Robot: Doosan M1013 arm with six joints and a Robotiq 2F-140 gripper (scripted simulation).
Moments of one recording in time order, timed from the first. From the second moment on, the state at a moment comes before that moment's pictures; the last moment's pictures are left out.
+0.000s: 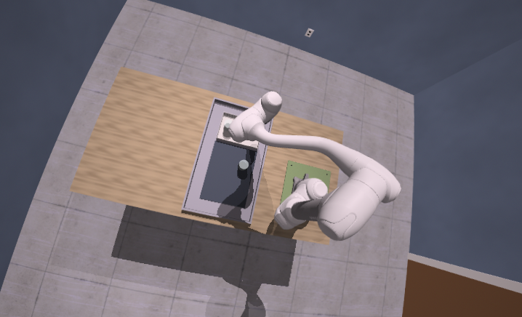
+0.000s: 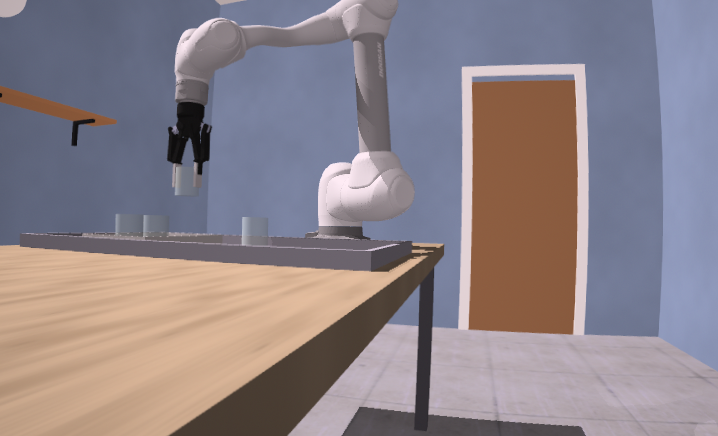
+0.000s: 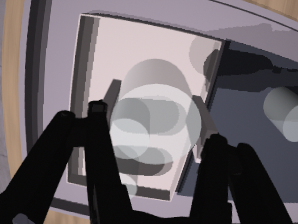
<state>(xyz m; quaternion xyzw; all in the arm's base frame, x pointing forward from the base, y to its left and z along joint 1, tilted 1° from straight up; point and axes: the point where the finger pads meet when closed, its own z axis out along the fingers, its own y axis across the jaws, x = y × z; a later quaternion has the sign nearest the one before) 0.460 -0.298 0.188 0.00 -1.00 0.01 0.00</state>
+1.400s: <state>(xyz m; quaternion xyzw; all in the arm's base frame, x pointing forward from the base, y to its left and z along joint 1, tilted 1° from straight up) 0.461 -0.318 0.155 0.00 -1.00 0.01 0.00</state>
